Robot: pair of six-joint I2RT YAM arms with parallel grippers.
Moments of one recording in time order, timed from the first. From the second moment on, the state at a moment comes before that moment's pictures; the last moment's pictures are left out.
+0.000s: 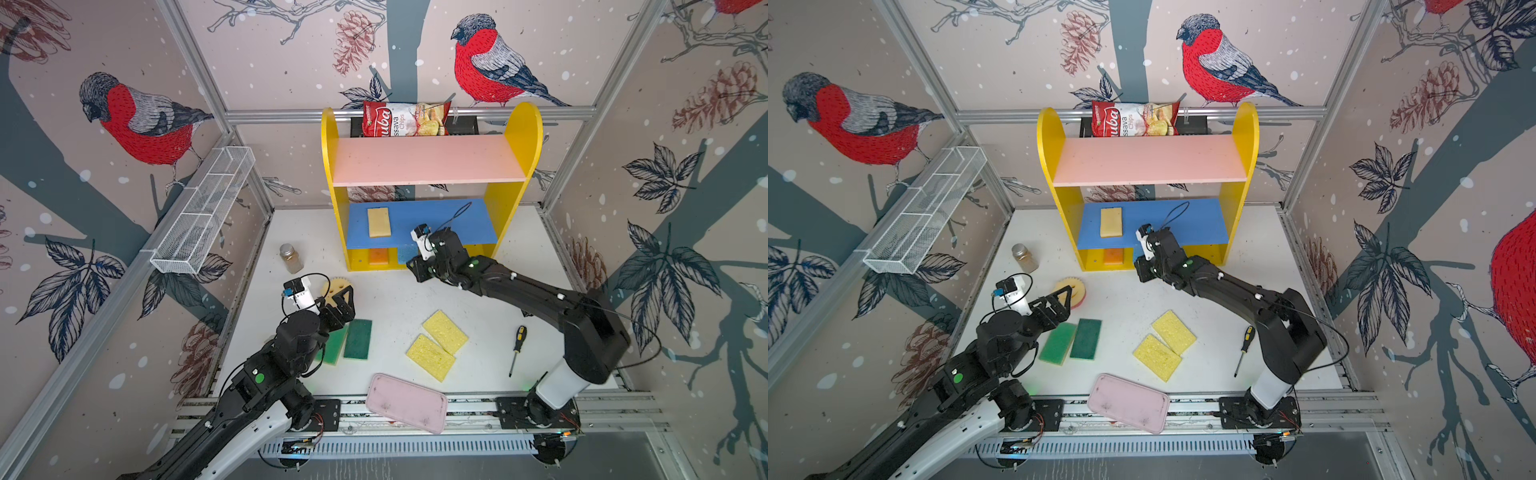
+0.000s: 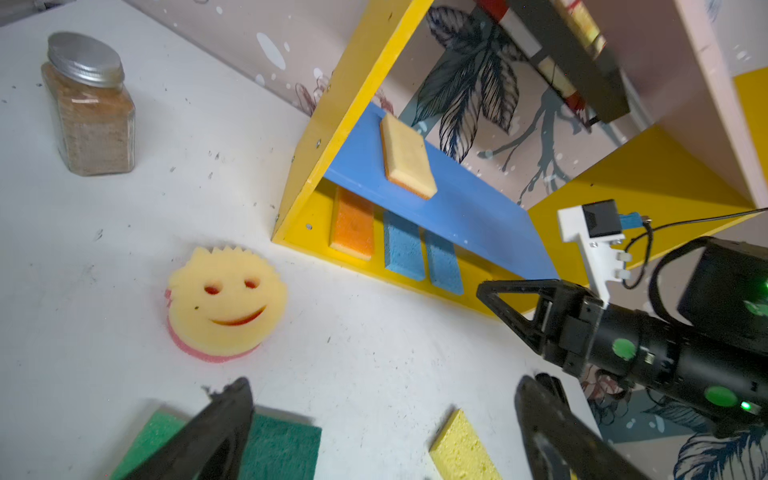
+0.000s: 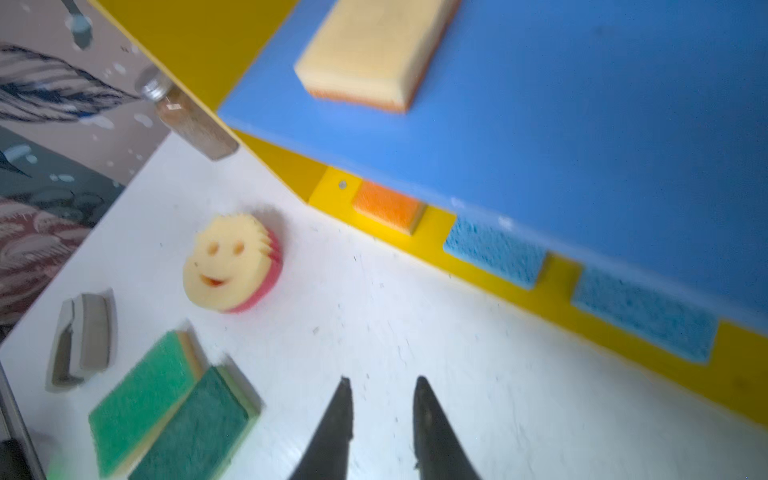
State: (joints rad) left arm -0.74 0.46 0.56 -0.49 -0.42 -0.83; right arm 0.76 1.60 1.12 -0.22 -0.08 0.24
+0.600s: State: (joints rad) left arm -0.80 0.71 0.49 -0.38 -0.26 -1.02; right arm 0.67 1.25 0.51 -0.22 0.05 0.42
